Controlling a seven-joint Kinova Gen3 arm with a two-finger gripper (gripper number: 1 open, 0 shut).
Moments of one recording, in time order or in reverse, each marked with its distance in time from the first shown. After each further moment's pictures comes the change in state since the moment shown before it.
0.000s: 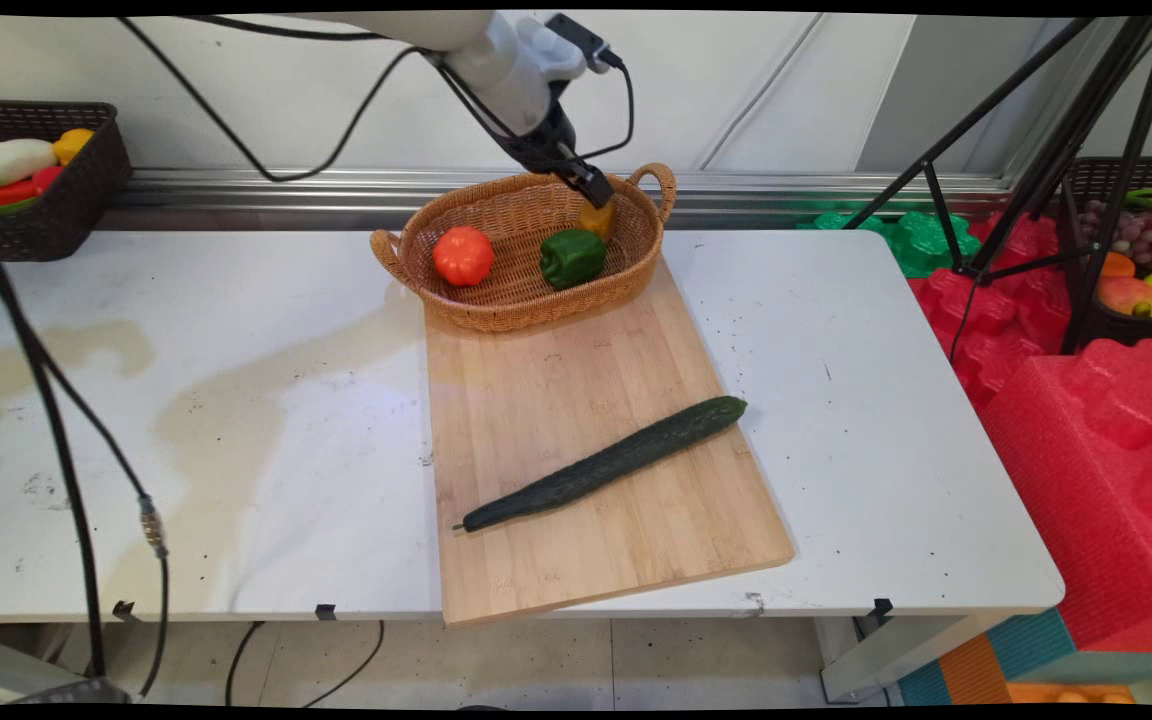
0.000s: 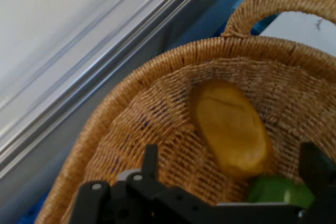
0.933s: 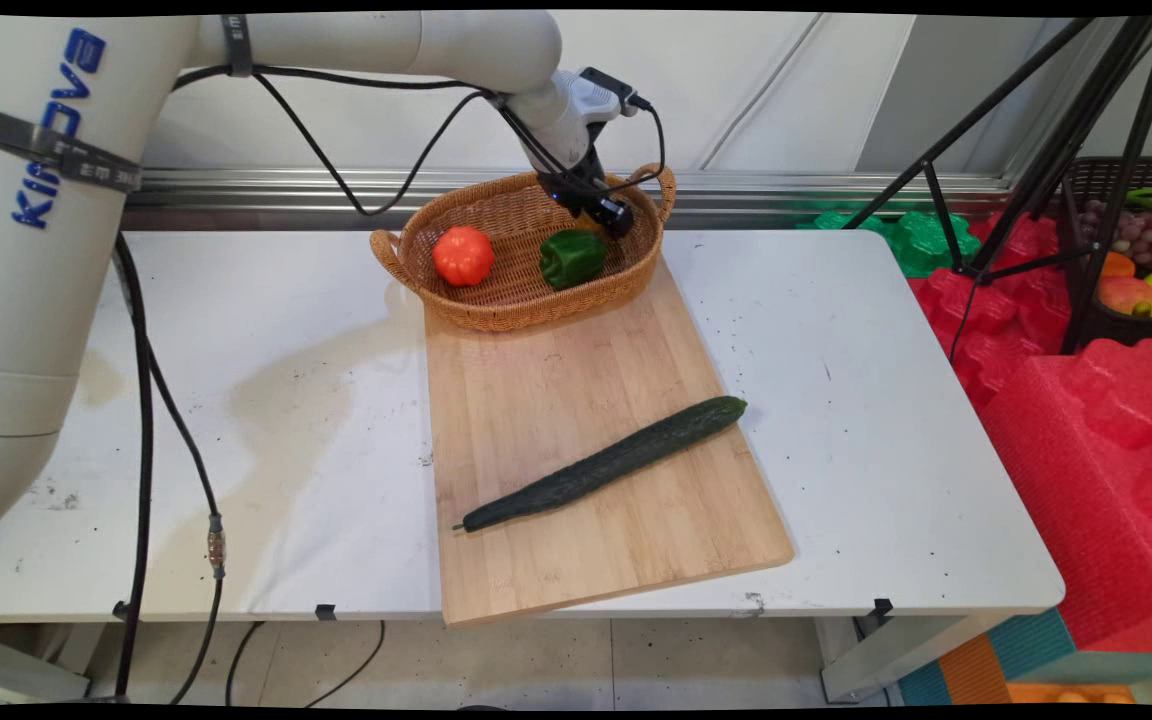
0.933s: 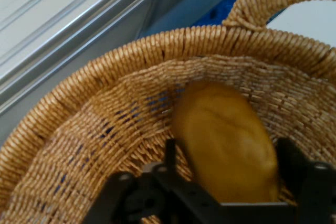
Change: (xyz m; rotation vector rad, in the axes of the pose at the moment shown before) arm 0.010 0.016 0.076 -0.013 -0.085 -0.103
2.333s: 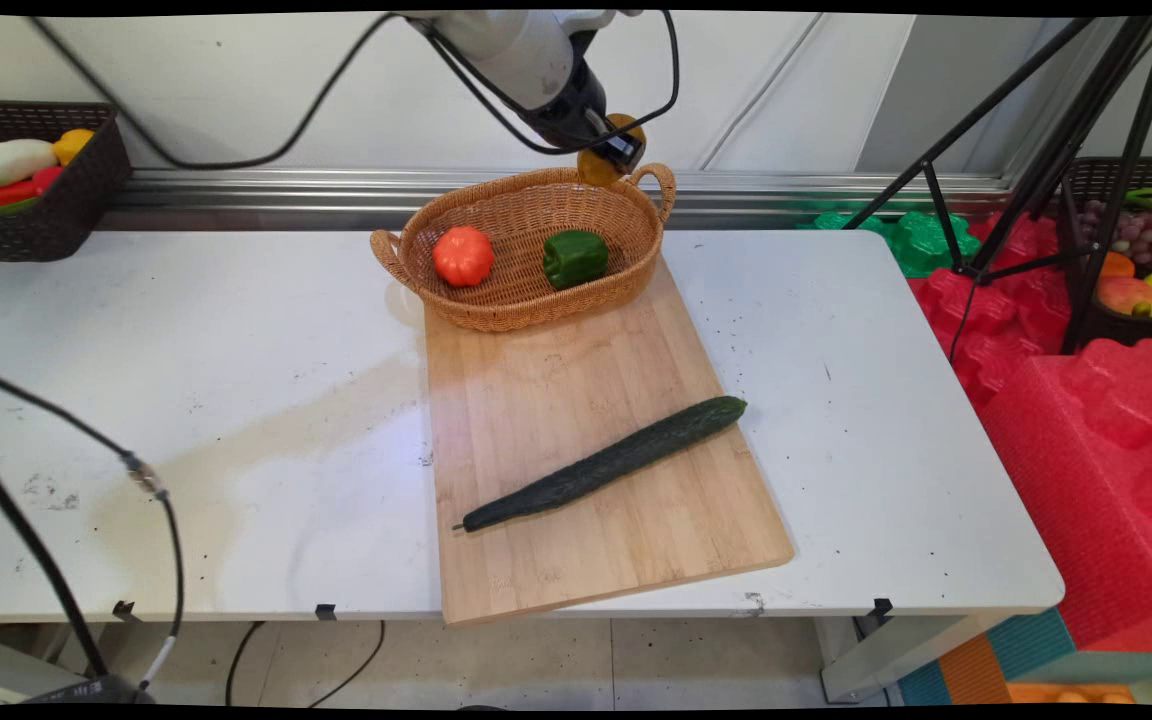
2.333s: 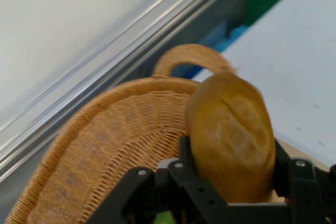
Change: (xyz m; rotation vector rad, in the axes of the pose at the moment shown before) arm -0.038 0.061 -0.192 0.023 0.219 0.091
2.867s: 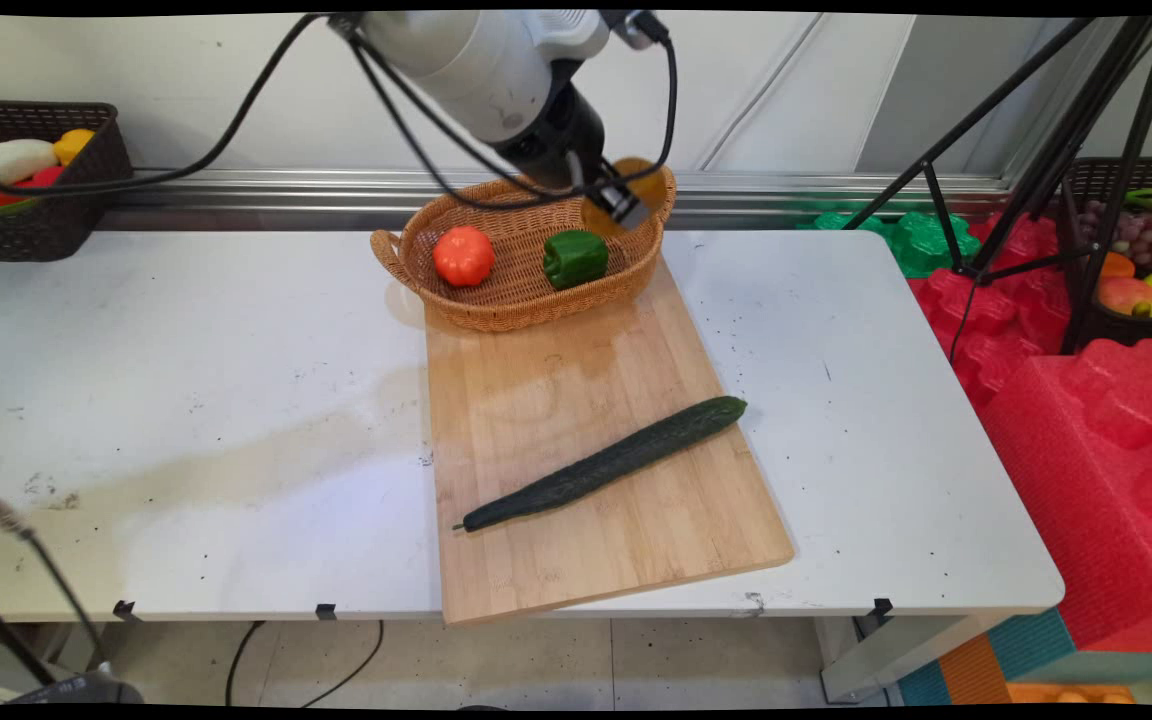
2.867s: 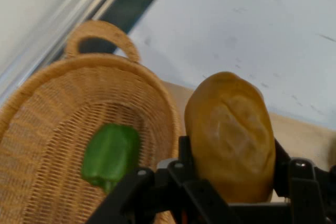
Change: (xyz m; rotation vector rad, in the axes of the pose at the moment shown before) arm -0.036 0.042 -0.078 -0.141 -0.013 0.195
